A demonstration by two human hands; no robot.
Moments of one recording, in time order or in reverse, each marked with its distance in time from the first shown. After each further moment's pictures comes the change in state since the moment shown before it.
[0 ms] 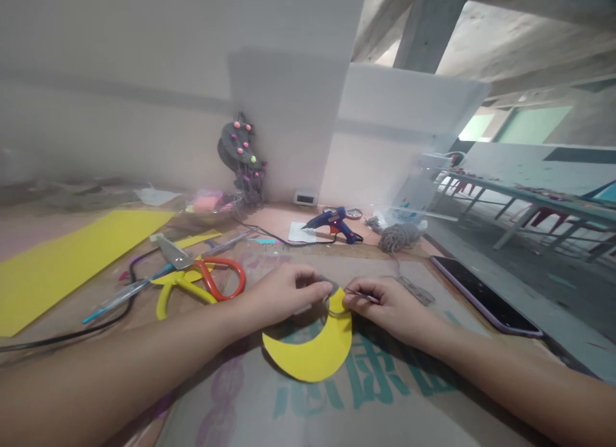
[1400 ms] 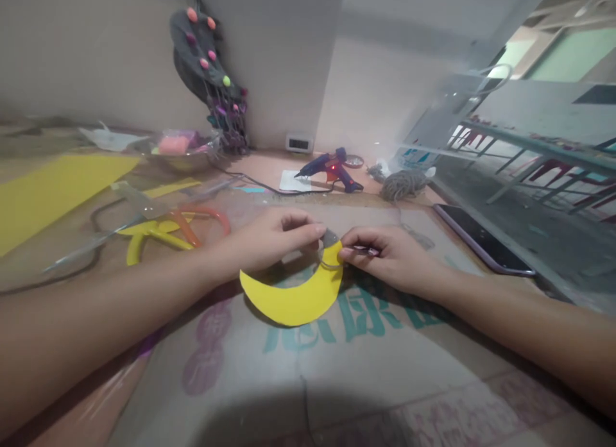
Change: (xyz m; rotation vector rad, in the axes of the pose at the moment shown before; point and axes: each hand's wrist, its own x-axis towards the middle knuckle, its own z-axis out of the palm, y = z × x) left_hand 0.000 -0.005 -0.002 -0.134 -0.026 0.048; right_hand -0.005 -0.003 0.000 -0.093 -0.001 -0.135
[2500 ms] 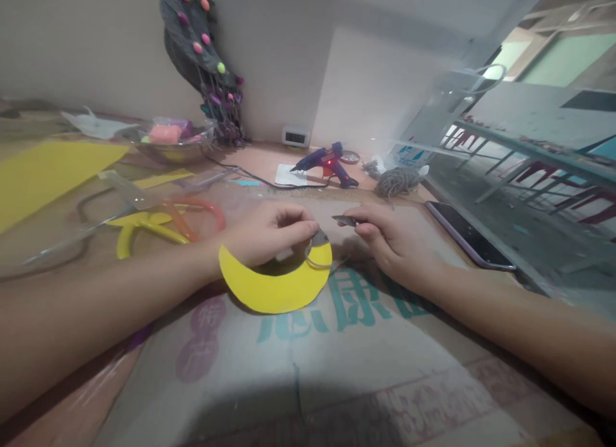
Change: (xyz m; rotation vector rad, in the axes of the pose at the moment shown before) left_hand -0.006 0.009 0.001 0.074 0.014 0.032; right_hand -0.003 0.004 -0.007 -0.355 0.325 -0.392
